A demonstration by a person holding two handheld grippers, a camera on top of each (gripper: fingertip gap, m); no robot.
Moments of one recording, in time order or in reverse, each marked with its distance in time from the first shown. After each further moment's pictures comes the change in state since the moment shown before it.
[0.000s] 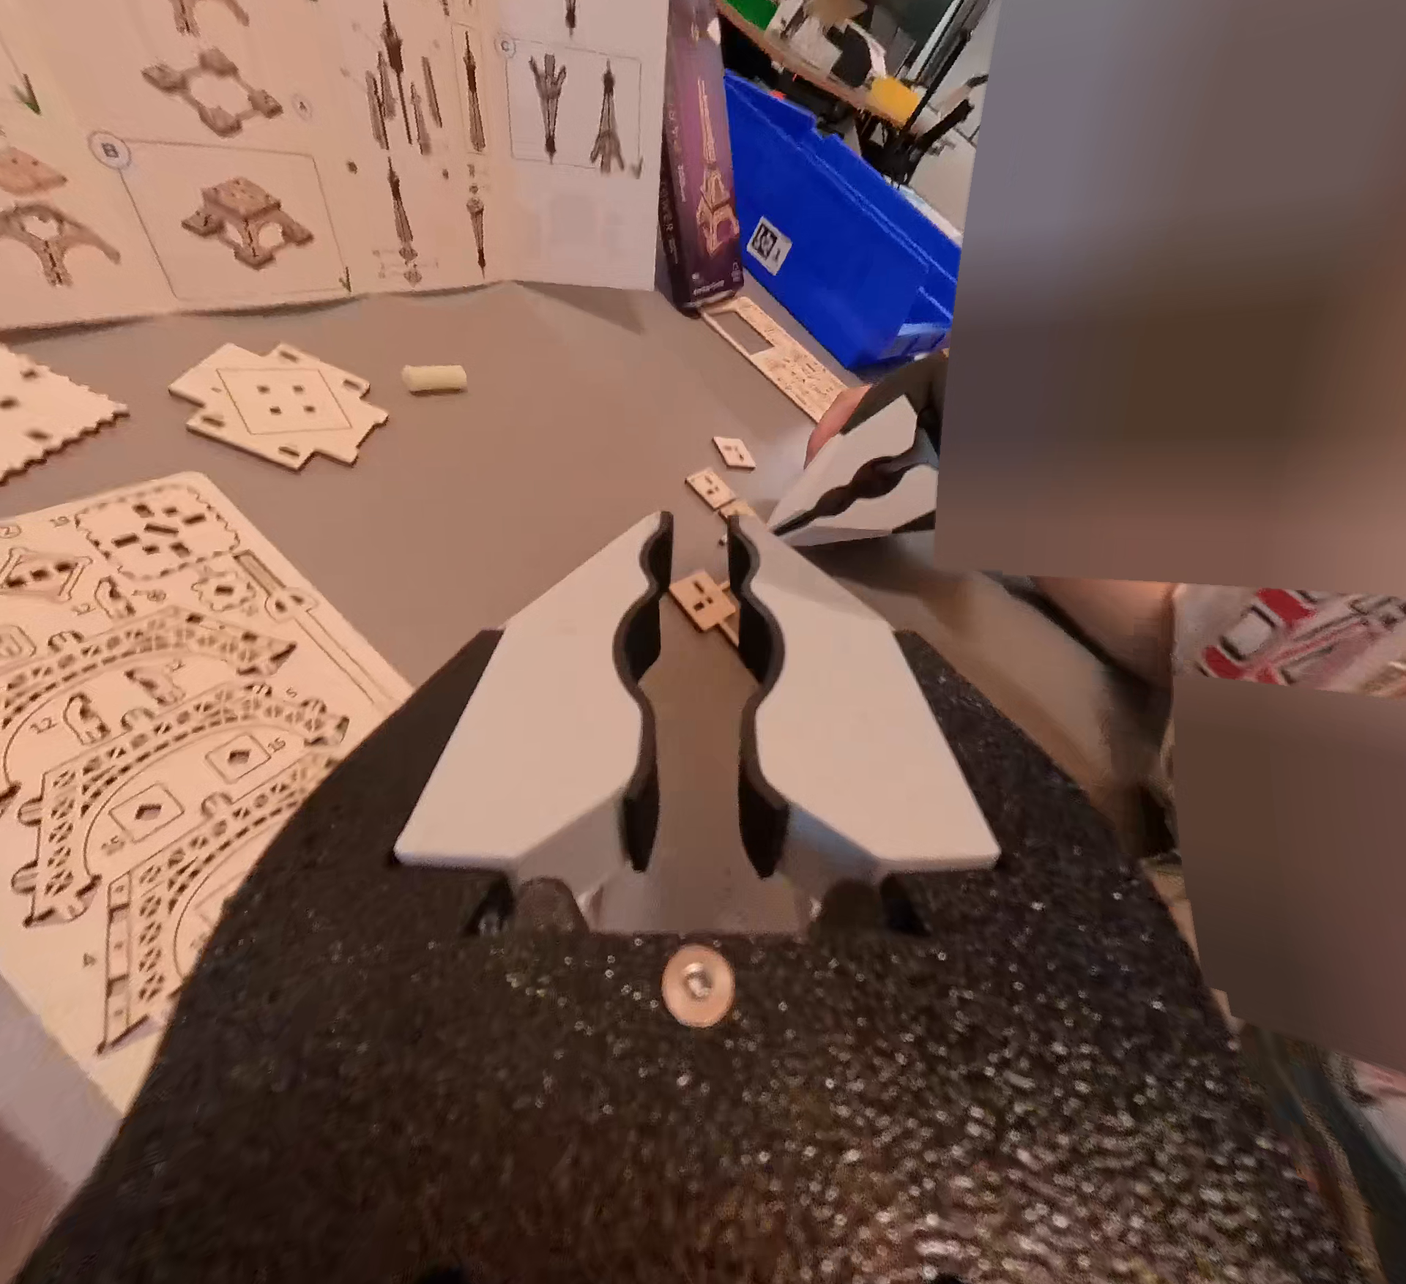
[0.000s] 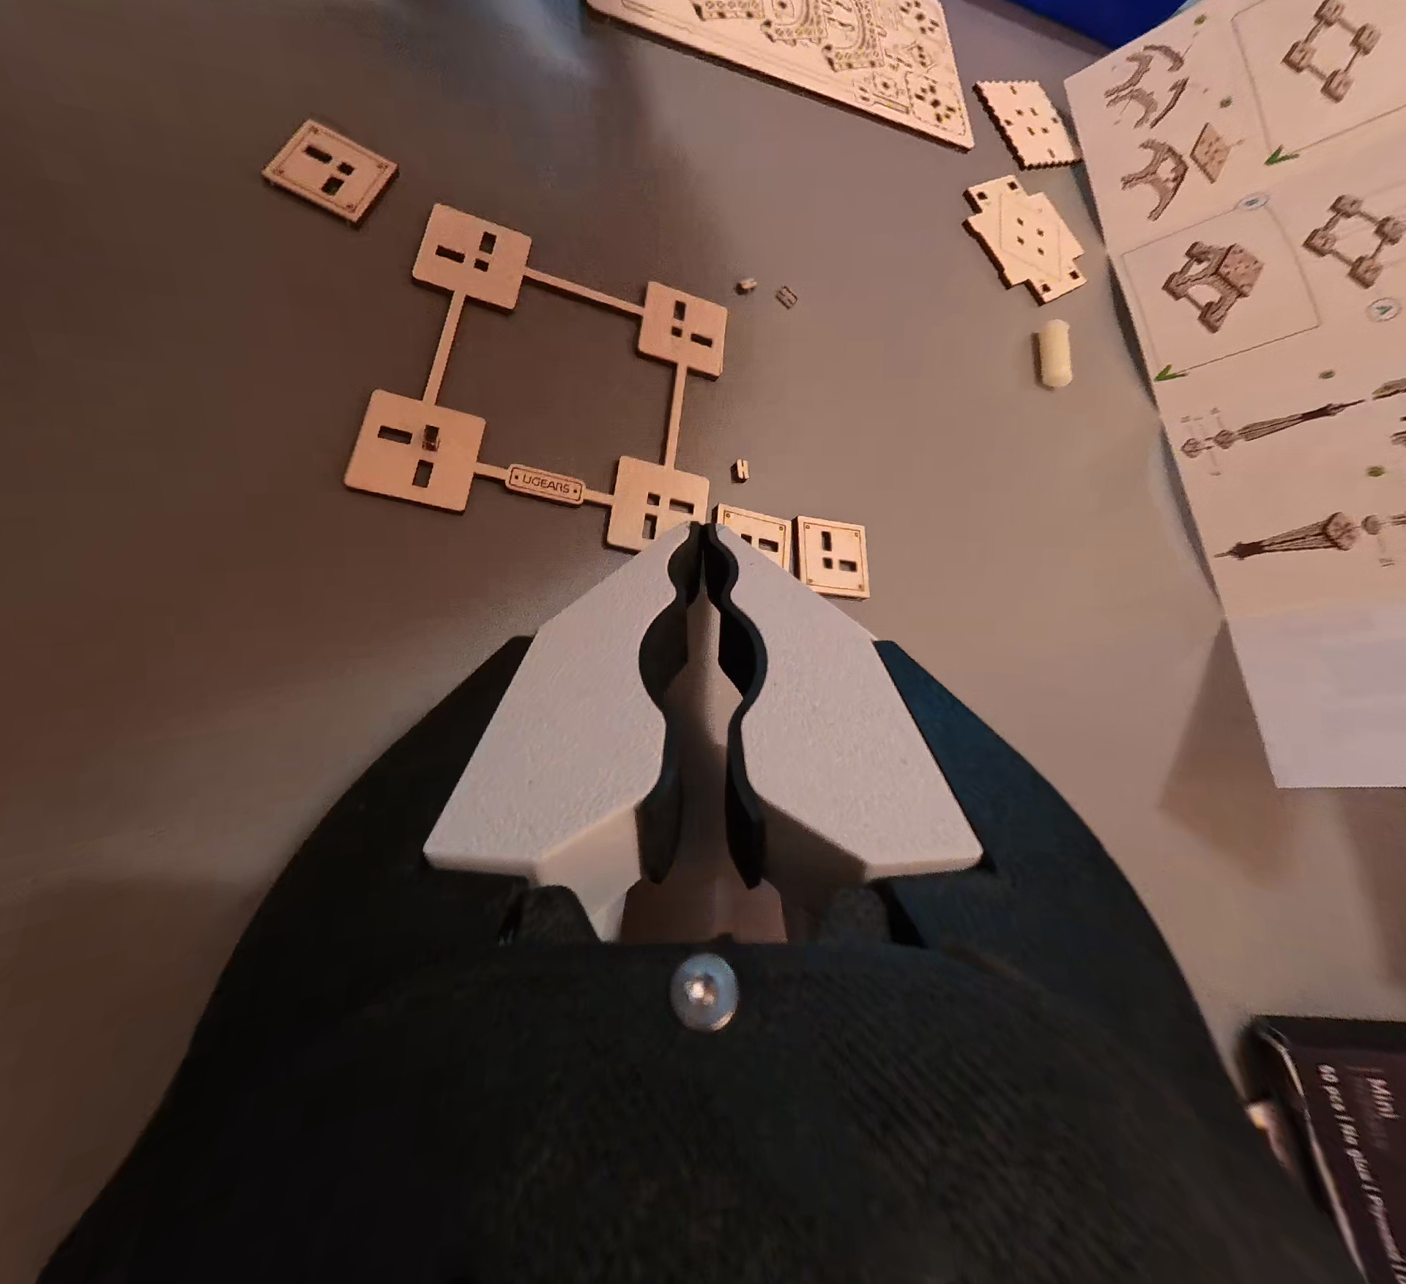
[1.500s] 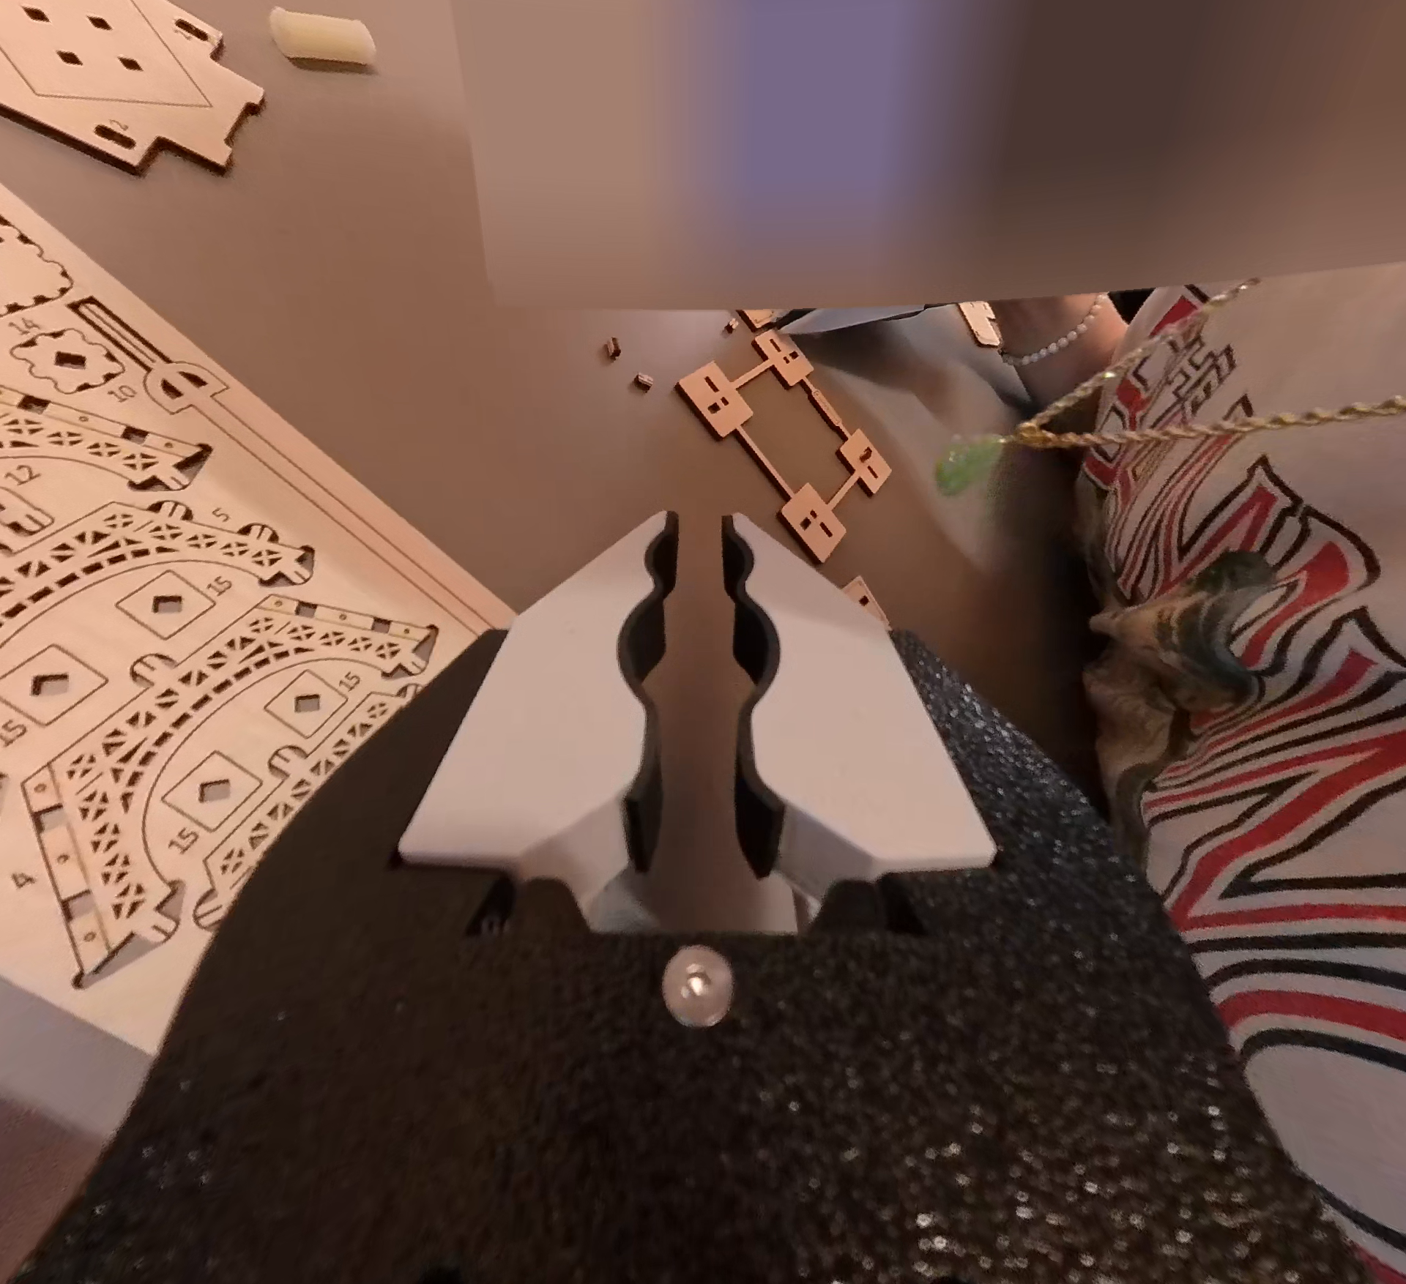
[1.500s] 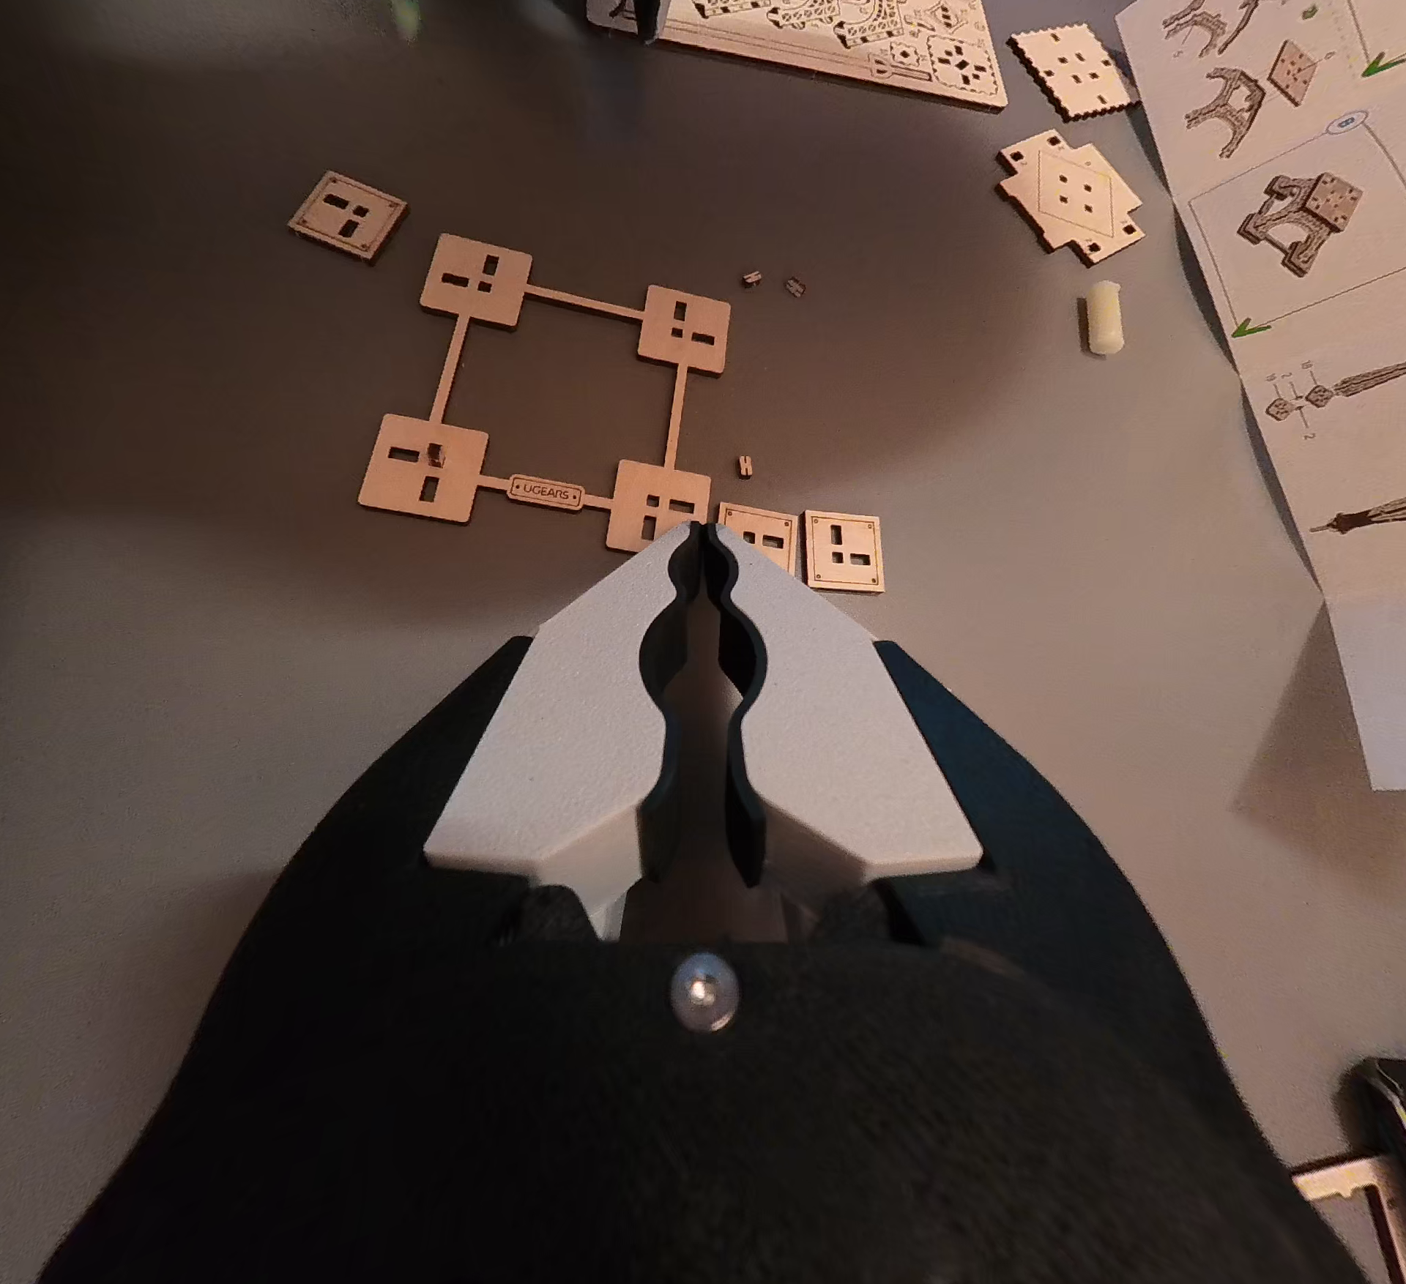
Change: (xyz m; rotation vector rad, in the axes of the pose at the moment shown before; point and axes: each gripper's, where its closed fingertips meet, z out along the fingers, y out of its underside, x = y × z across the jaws) left arm -0.014 0.065 -0.003 -0.304 0.109 -0.068; right arm 0.000 0.001 0.001 0.000 -0.090 0.102
